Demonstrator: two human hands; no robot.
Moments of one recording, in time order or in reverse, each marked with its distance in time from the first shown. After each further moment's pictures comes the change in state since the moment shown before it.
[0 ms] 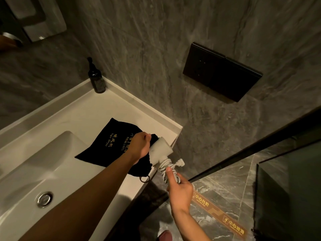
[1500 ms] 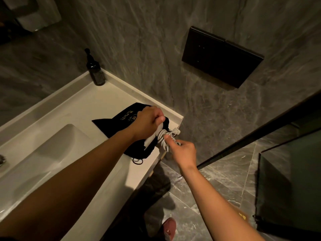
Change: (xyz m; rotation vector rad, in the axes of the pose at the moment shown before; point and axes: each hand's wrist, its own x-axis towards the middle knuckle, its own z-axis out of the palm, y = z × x) left_hand 0.005 0.053 -0.031 0.363 -0.113 0.496; right_hand 0.049 -0.067 0.008 -0.188 -0.145 -0.045
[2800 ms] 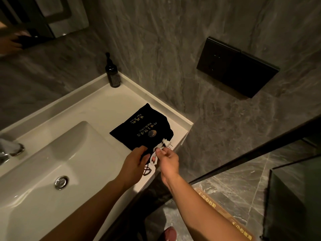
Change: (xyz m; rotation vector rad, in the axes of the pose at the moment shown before) left_hand -0.137 -0.051 0.062 -0.327 0.211 -0.272; right_hand -0.004 0.046 0.082 0.536 -0.274 0.147
